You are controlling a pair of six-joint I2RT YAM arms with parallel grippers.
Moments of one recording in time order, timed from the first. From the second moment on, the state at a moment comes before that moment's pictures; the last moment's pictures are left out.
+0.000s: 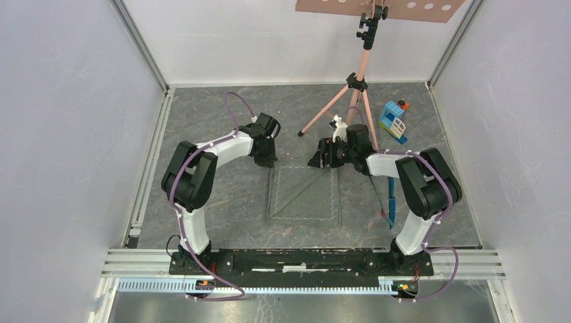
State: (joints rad) left arm -0.50 1.91 1.27 -0.50 -0.03 -0.54; right arm 0.35 1.78 0.82 0.31 -0.54 0.34
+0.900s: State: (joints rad) left arm -0.50 1.32 0.98 -0.52 0.06 -0.55; right arm 0.80 1.43 0.59 -0.03 -0.24 0.21
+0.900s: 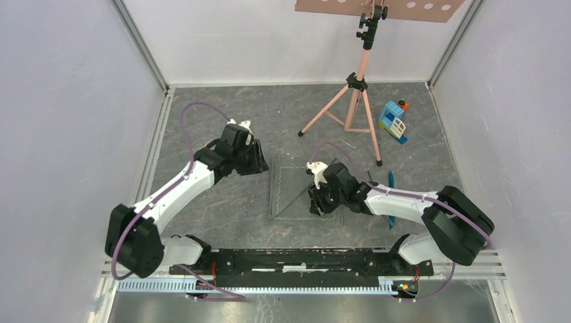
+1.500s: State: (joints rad) left arm -0.50 1.44 0.79 -0.15 0.43 -0.81; right arm 0.74 1.52 0.81 -0.26 0.40 -0.01
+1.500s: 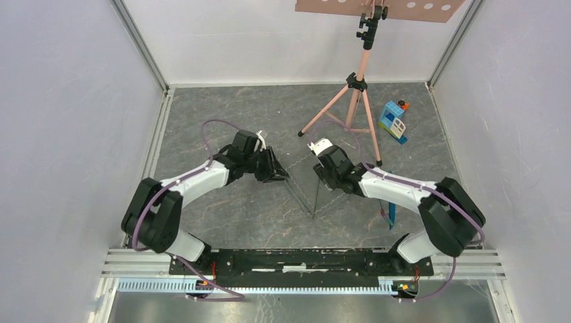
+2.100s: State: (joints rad) left arm -0.47 1.86 1.05 -0.13 0.38 -0.82; right arm 0.53 1.58 0.65 0.35 -0.61 0.43
